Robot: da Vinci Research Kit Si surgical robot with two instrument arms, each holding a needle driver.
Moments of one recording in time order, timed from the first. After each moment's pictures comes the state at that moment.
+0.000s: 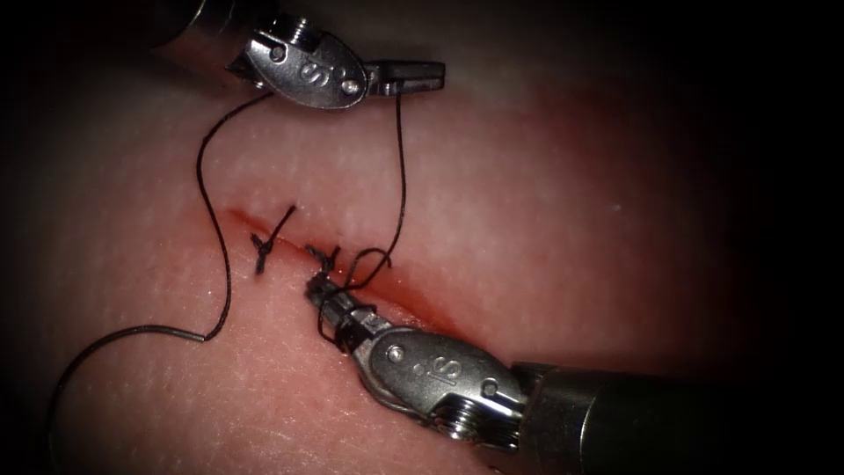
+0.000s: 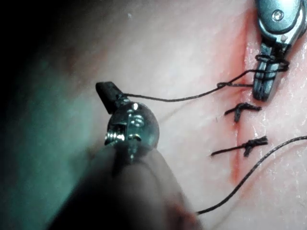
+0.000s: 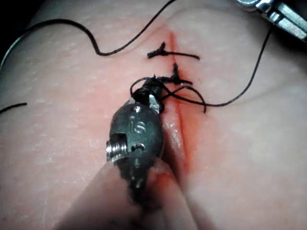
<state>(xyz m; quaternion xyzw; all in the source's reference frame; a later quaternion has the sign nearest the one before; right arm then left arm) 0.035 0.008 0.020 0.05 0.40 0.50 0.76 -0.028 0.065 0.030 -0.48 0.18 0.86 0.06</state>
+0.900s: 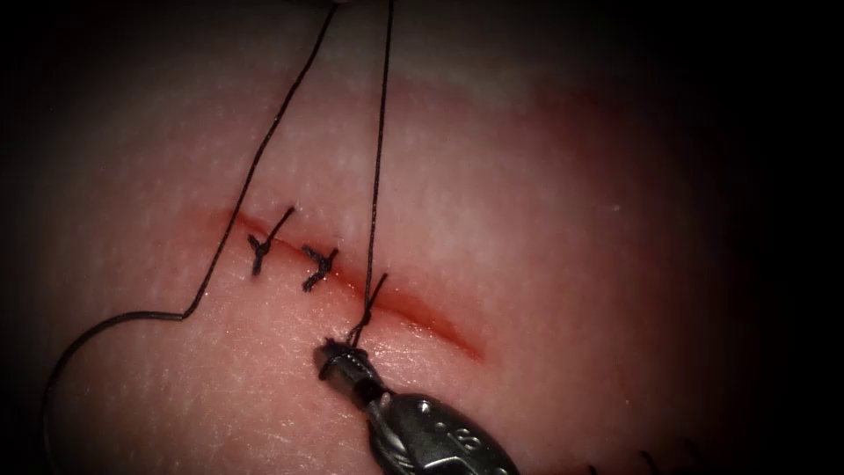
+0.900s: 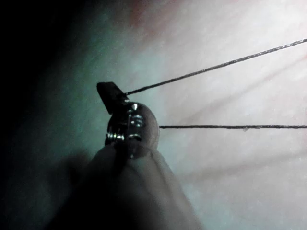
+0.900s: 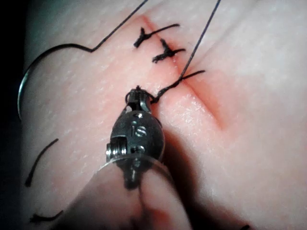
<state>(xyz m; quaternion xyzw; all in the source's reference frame) 0.035 0.004 0.016 0.09 0.40 0.54 0.74 -0.026 0.076 0.039 -0.47 0.19 0.86 0.07</state>
